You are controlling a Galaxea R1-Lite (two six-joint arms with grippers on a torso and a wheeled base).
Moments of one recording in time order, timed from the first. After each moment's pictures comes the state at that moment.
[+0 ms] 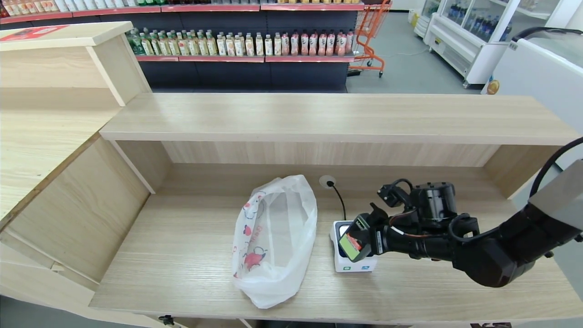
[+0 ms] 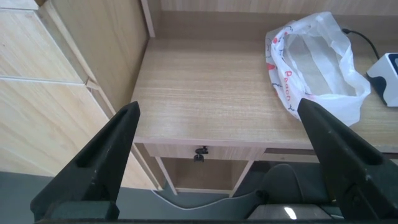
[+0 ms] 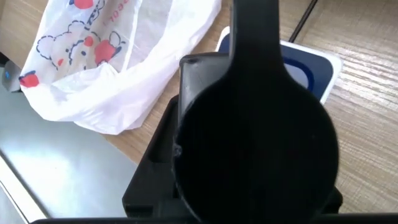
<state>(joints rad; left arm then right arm) 0.00 0.00 0.00 0.00 0.00 0.00 0.38 2.02 -0.73 -0.76 0.32 0.11</state>
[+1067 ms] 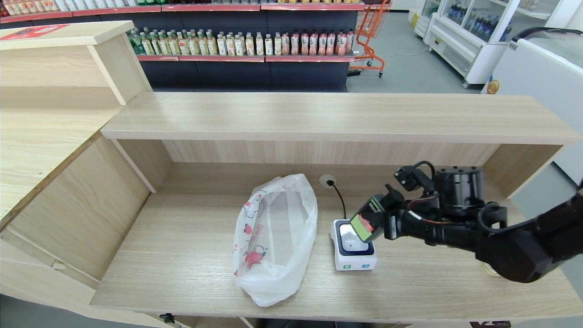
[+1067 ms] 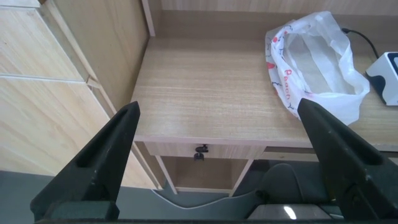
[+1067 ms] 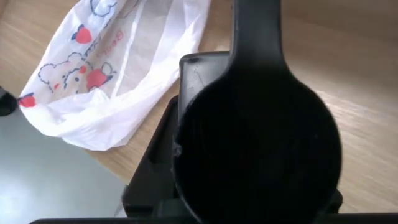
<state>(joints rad) 0.00 0.00 0.00 0.00 0.00 0.00 0.34 1.87 -0.71 -0.77 0.27 0.03</state>
